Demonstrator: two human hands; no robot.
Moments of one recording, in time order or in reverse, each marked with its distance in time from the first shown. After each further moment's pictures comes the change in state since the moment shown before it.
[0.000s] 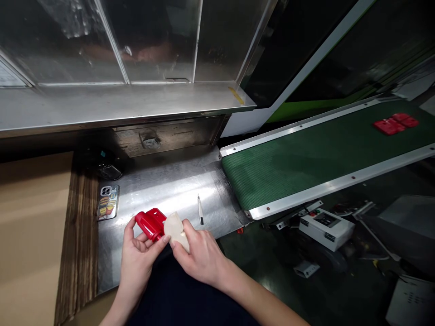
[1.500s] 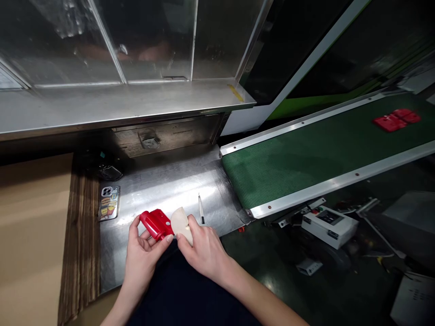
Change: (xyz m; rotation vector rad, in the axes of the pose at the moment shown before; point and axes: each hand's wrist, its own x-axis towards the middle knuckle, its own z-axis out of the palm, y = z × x) left_hand 0.004 -0.005 0.002 0.030 -0.035 -0.029; right_hand 0.003 0.011 0.004 -0.009 0.054 0.090
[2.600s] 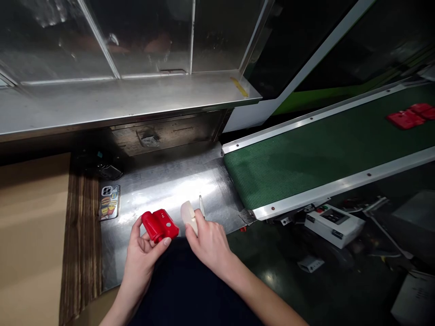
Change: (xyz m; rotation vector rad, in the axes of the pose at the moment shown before) left_hand 0.005 0.000 0.004 -0.030 -0.044 -0.014; right_hand 0.015 0.017 -0.004 -0.121 0.056 0.117
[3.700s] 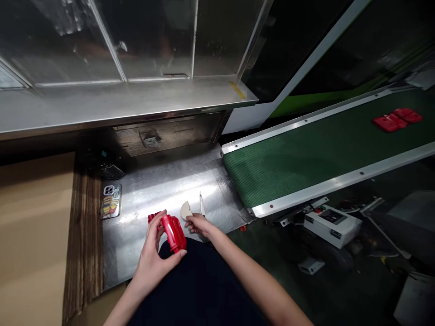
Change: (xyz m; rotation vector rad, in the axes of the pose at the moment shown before) left_hand -0.008 -0.030 -0.018 0.409 -0.203 0.269; right_hand 0.084 0.088 0.140 0.797 -0.450 0.542
